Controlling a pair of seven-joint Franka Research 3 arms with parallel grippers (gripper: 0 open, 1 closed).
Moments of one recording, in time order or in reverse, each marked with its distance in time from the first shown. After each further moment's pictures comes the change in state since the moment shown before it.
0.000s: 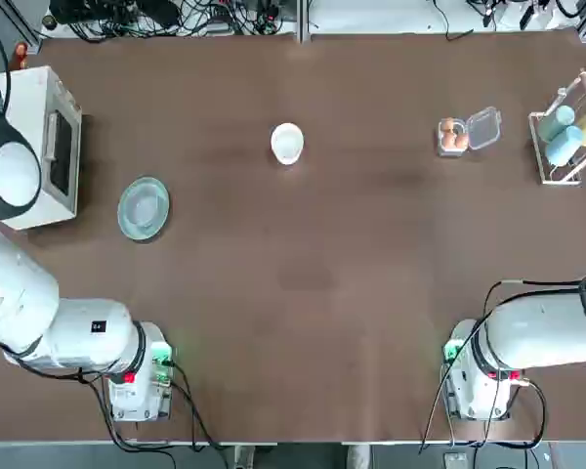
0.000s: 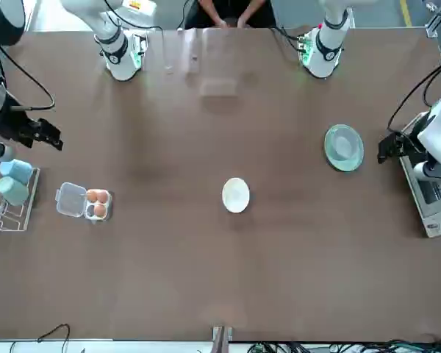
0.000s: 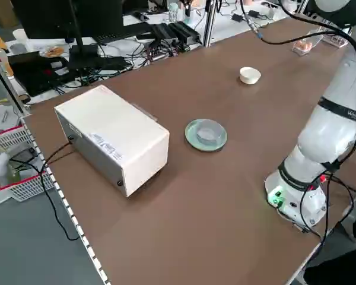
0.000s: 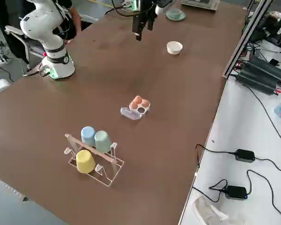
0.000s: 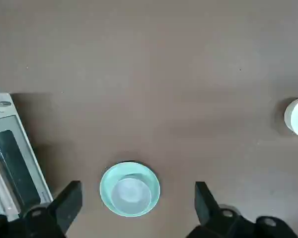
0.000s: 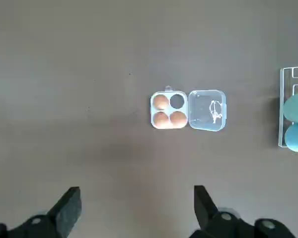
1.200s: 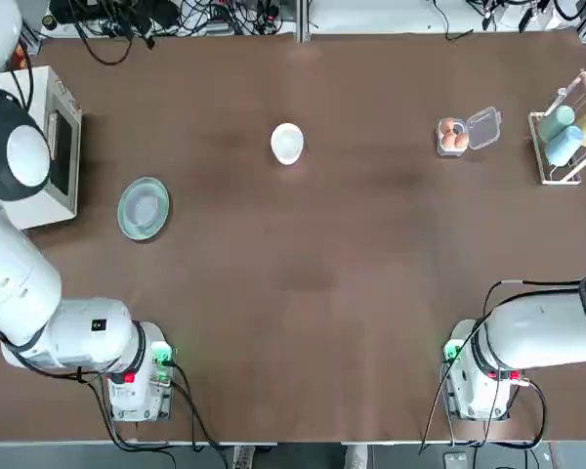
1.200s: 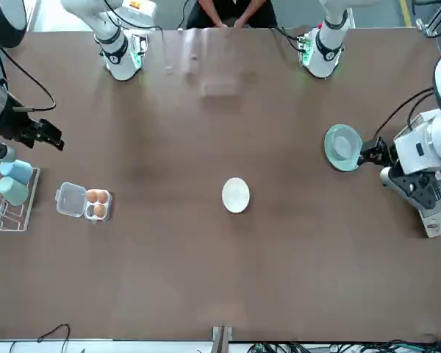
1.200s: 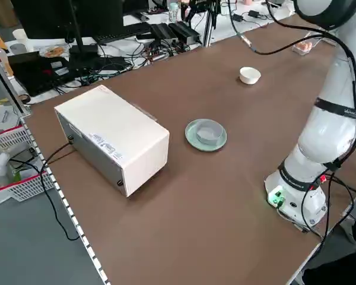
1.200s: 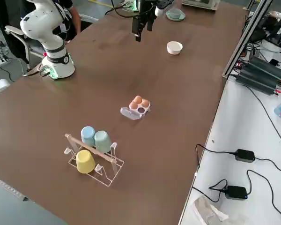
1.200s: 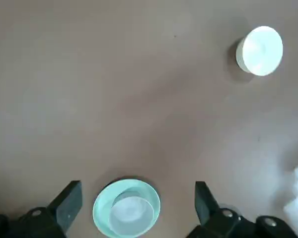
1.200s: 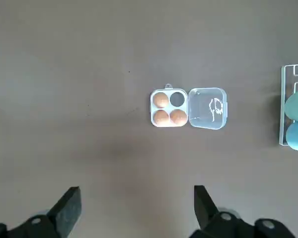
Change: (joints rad) left arm 0.033 0.127 -0.012 -0.018 -0.192 0.014 0.524; right arm 0.000 0.000 0.001 -0.010 0.000 0.001 0.000
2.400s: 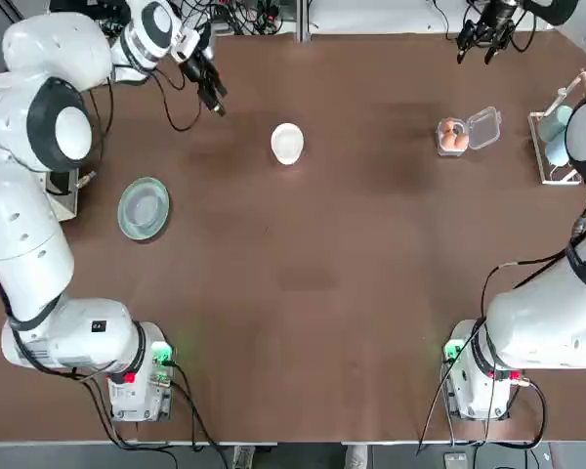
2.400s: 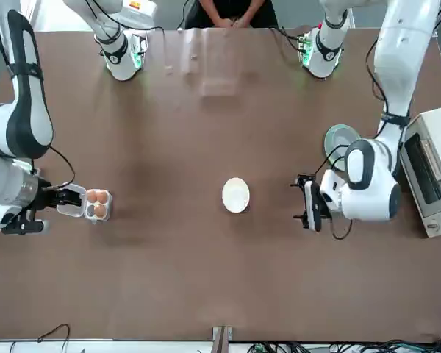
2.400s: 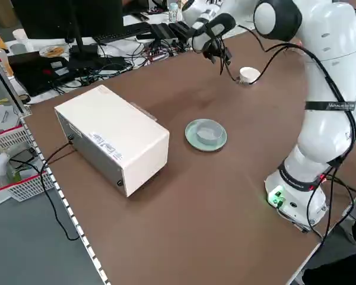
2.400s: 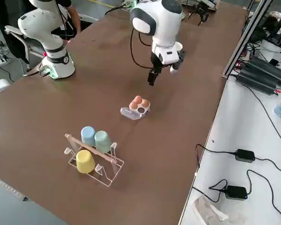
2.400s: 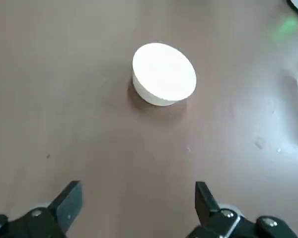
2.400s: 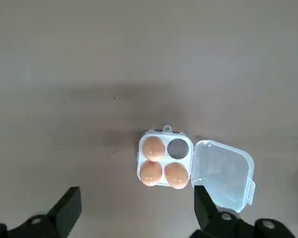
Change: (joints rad) left arm -0.041 0.339 -0.154 -0.160 -0.395 0.418 1.018; right arm -0.206 0.370 0.156 0.032 0.000 0.289 -0.179
